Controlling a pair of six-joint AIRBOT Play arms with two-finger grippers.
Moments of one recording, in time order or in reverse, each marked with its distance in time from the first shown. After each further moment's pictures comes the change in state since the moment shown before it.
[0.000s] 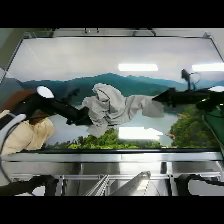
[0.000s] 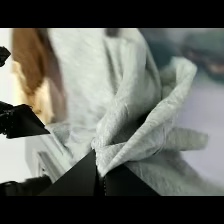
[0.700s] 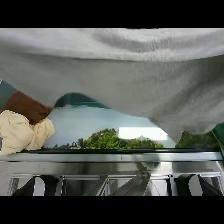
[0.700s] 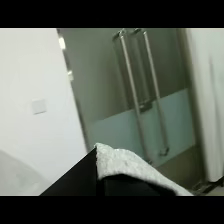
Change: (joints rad) left arm 0.795 0.835 0.510 -0.283 0.143 0.137; right arm -0.411 0.804 0.140 0.711 -0.063 -0.217
